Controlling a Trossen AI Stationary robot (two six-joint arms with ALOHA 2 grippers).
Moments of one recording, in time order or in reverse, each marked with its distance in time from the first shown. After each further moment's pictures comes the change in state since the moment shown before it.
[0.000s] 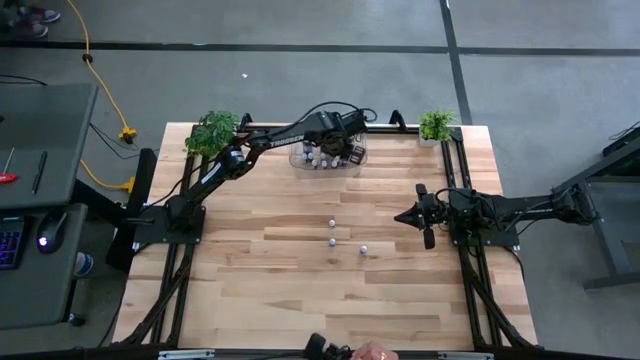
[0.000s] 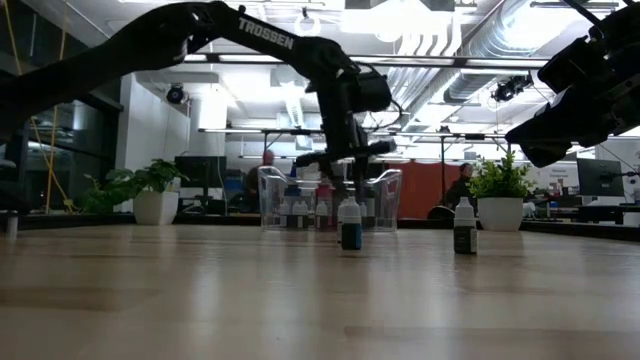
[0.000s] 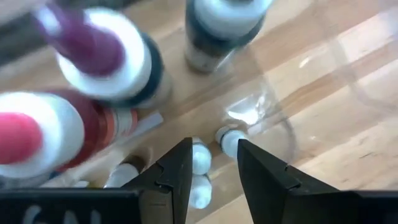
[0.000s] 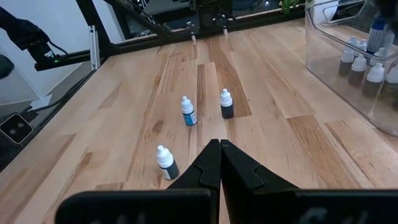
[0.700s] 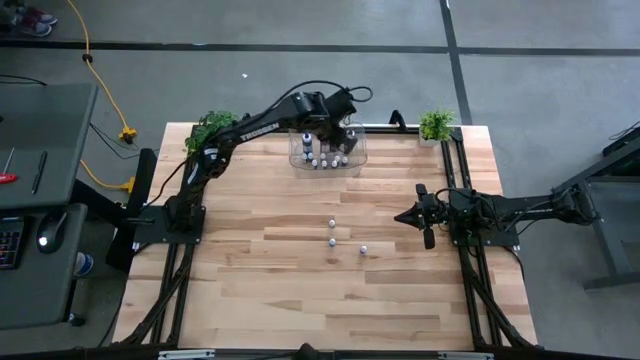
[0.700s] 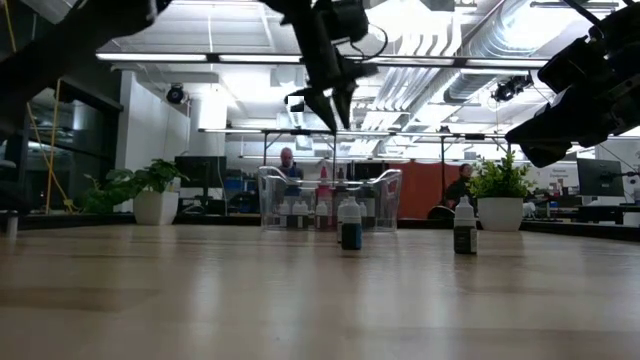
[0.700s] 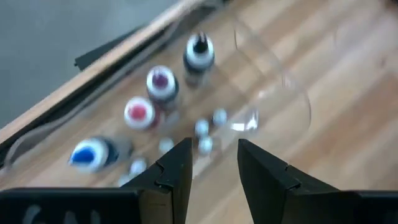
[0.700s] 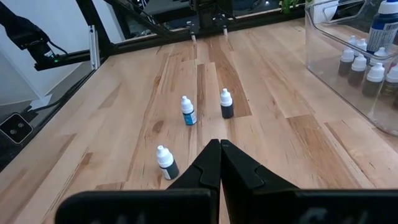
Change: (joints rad) left arm -0.018 -0.254 0.001 -0.122 -0.023 0.193; right arm 0.000 0.001 0.000 0.000 0.000 0.000
